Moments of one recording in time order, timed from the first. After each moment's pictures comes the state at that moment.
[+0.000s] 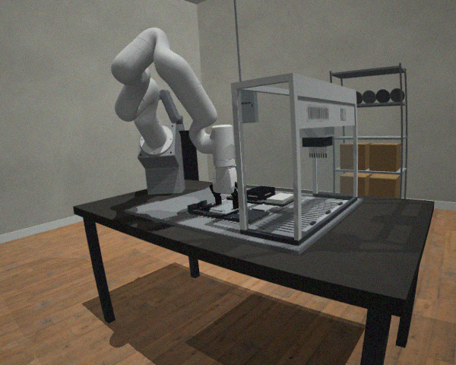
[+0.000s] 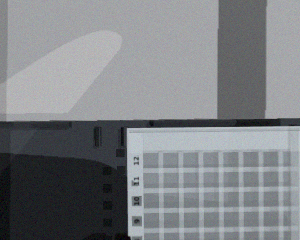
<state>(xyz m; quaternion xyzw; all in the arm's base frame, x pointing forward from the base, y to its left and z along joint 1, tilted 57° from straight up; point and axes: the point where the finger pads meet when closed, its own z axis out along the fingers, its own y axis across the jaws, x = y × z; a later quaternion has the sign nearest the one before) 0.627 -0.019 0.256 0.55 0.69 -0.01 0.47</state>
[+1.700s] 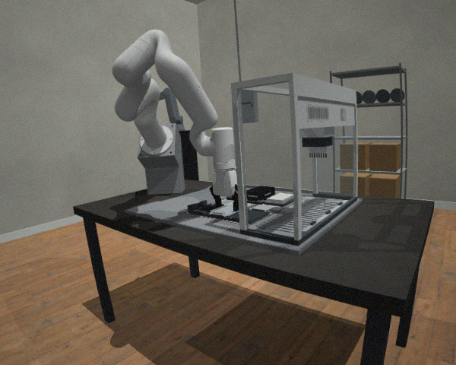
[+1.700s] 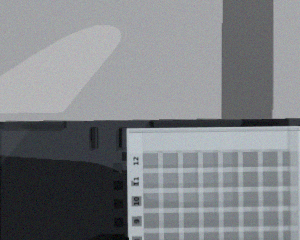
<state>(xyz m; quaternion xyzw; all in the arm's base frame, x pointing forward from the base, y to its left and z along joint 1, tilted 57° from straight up) 0.633 -0.024 0.250 0.55 0.69 -0.01 0.47</state>
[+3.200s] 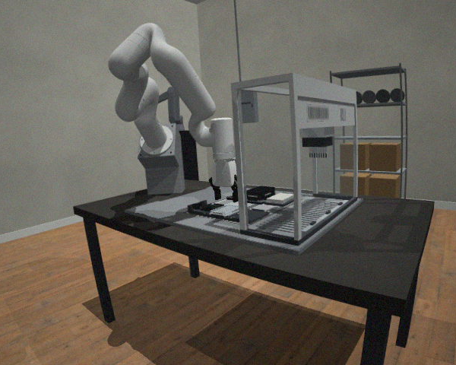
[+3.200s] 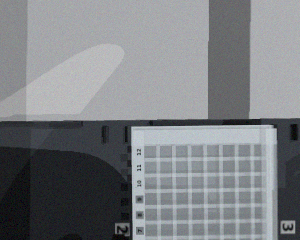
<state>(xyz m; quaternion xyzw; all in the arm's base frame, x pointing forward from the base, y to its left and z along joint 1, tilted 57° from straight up) 0.610 -0.004 0.271 0.55 0.69 -0.01 0.47</state>
